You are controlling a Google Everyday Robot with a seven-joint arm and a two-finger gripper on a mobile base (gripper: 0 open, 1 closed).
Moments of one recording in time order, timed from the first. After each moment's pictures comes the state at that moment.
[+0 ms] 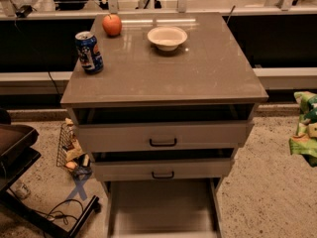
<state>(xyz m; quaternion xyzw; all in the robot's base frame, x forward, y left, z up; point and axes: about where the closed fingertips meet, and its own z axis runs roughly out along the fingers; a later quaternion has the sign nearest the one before) 0.450 -0.414 0.832 -0.03 0.94 0.09 0.32</state>
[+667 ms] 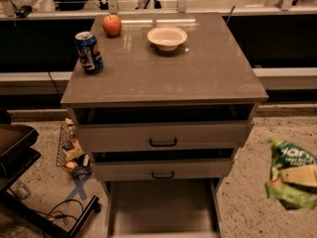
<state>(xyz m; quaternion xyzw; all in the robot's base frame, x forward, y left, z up) 0.409 -0.379 0.710 -0.05 0.95 0.15 0.26</state>
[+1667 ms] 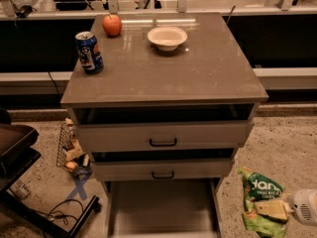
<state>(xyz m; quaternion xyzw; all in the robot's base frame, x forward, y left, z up) 0.374 -0.330 0.585 -0.15 0.93 0.23 0.24</state>
